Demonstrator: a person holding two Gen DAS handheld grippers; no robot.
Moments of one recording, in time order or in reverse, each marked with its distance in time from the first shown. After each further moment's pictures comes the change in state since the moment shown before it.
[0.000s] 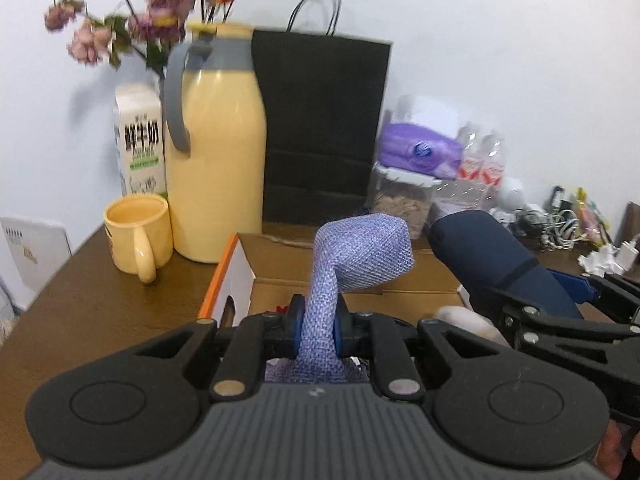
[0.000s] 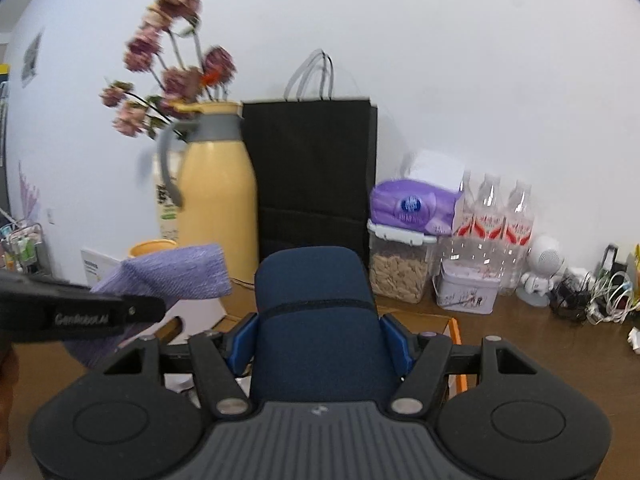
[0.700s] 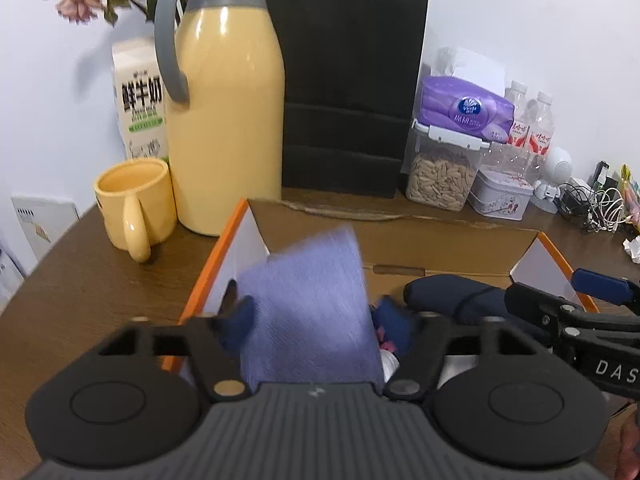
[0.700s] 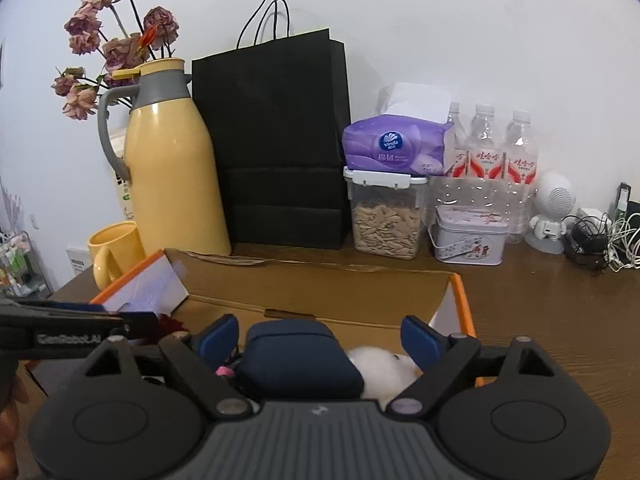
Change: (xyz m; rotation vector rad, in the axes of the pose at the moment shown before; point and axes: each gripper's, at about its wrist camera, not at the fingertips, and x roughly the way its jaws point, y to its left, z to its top) left arm 0.060 0.003 -0.009 0.013 0.070 0.096; right arm 0.062 -0.035 -0.019 0.102 0.093 0.000
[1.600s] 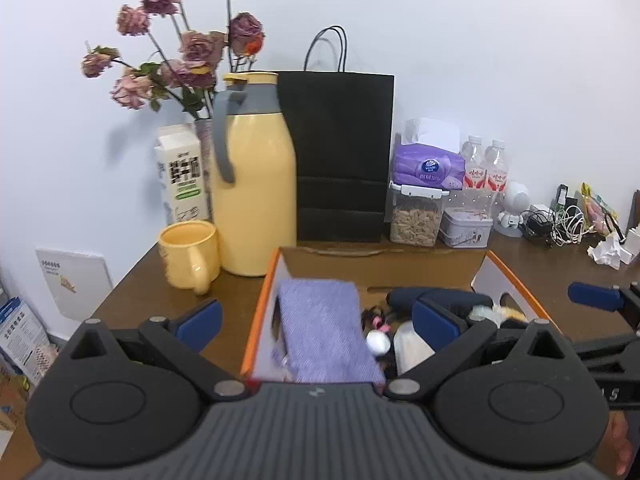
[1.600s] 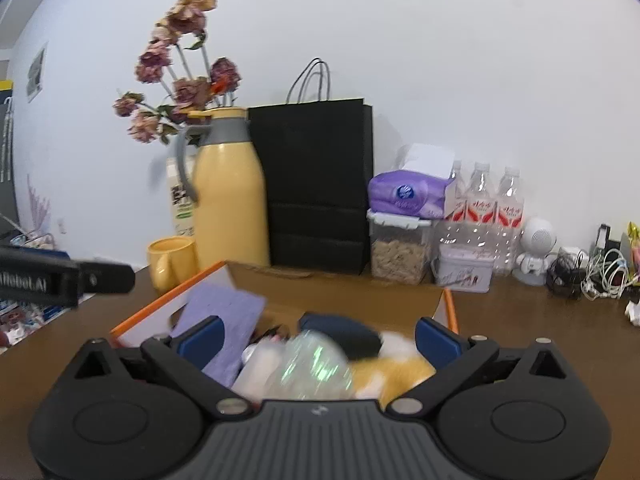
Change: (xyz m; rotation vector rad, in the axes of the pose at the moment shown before) left arm -0.142 0.021 -0.031 0.060 -0.179 -0.016; right arm -0.120 0.031 -0.031 -0.076 -0.121 0.038
